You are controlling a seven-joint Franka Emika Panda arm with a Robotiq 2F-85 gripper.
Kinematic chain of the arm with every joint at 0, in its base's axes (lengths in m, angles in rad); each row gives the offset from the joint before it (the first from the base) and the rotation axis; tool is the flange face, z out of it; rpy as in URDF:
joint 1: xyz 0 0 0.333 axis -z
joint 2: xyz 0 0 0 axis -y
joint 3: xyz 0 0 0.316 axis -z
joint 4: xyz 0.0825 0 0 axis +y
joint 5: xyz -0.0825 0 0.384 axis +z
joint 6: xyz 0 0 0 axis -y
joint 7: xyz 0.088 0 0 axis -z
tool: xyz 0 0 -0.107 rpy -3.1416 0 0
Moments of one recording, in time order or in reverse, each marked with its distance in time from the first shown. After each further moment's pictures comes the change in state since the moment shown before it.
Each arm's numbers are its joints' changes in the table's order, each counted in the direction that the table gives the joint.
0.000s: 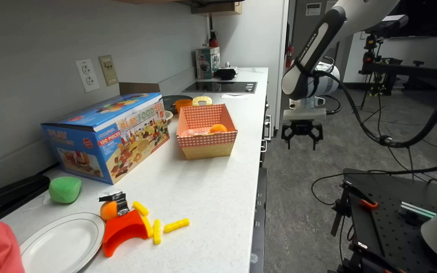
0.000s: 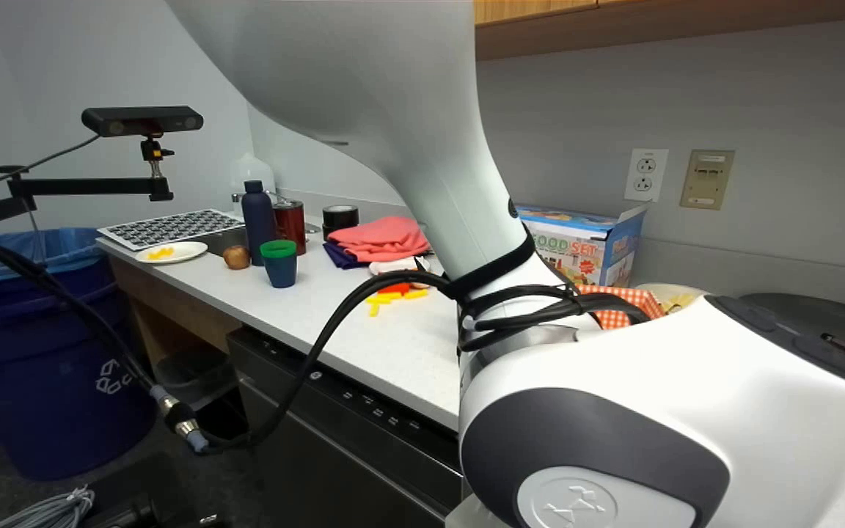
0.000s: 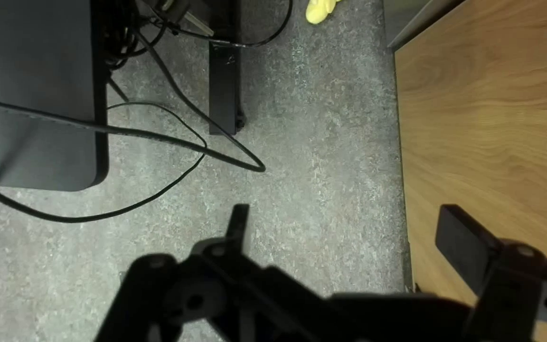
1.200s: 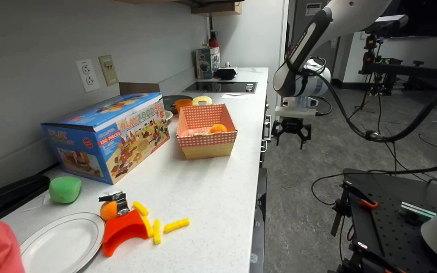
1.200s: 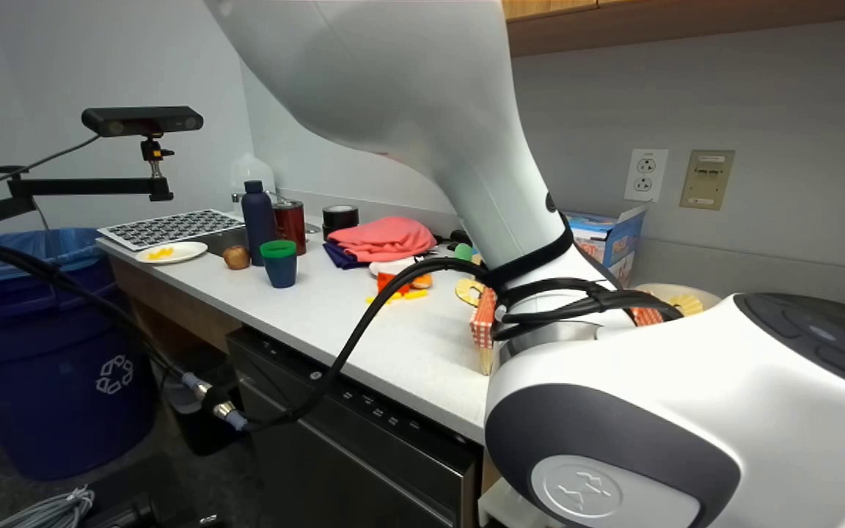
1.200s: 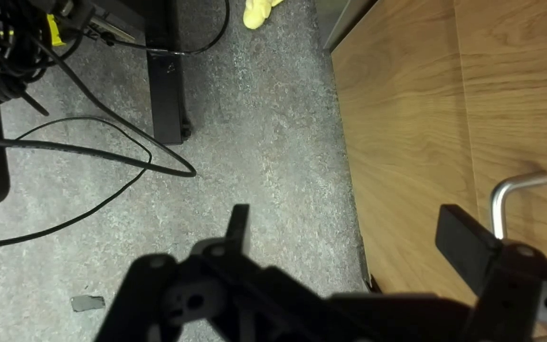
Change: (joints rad) arm -0.002 -0.048 -0.022 -0.068 0.190 0.040 -0.079
